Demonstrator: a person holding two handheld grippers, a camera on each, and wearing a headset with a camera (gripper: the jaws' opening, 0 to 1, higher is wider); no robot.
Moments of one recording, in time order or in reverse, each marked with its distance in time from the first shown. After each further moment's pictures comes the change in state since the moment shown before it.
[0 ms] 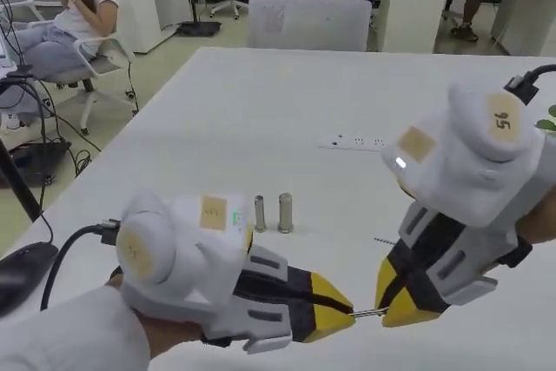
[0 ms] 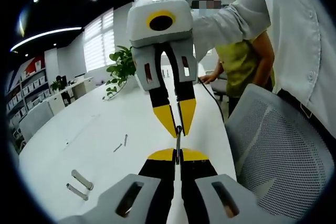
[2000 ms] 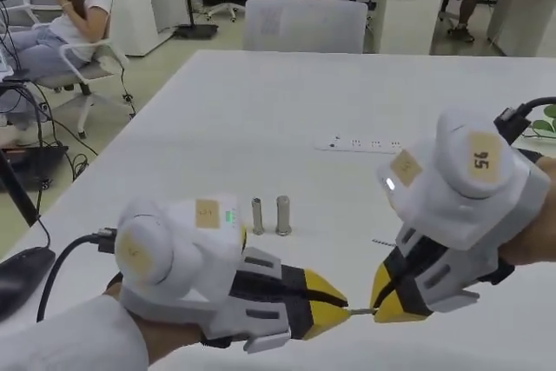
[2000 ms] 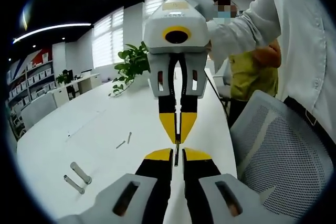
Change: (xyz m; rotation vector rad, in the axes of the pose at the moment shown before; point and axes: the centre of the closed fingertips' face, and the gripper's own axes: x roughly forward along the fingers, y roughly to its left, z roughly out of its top) left arm -0.003 0.010 -0.004 -0.091 -0.039 0.042; right arm 0.011 -0.017 -0.011 0.038 0.018 -0.141
